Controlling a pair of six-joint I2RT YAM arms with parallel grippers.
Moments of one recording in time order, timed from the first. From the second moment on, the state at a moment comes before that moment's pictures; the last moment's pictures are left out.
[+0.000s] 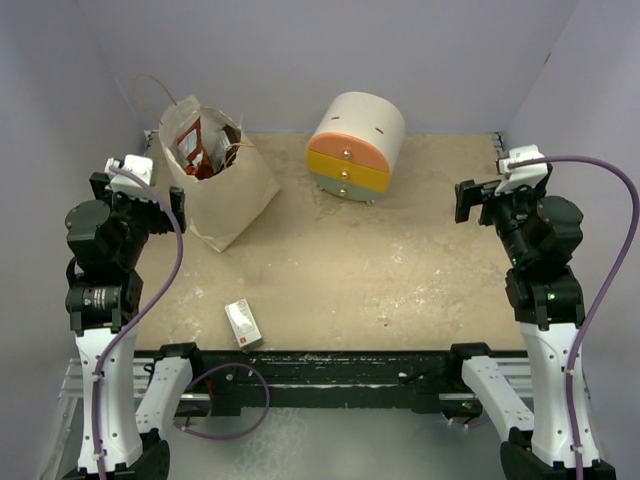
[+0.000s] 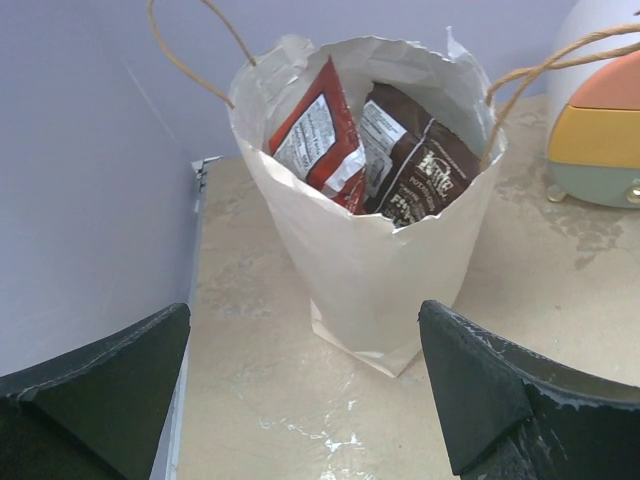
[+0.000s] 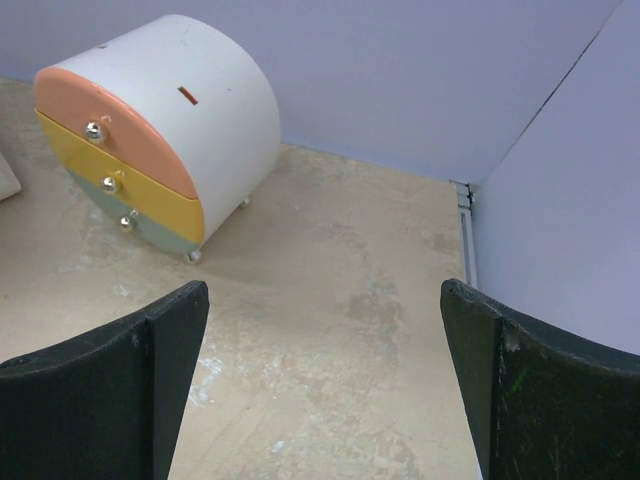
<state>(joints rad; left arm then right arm) 0.10 0.73 1.14 -0.55 0.16 0.20 0.04 0.76 1.16 -0.48 -0.05 -0.20</state>
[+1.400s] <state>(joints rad) 0.11 0.72 1.09 -0.49 0.09 0.16 0.01 0.76 1.15 -0.47 -0.09 -0.16</state>
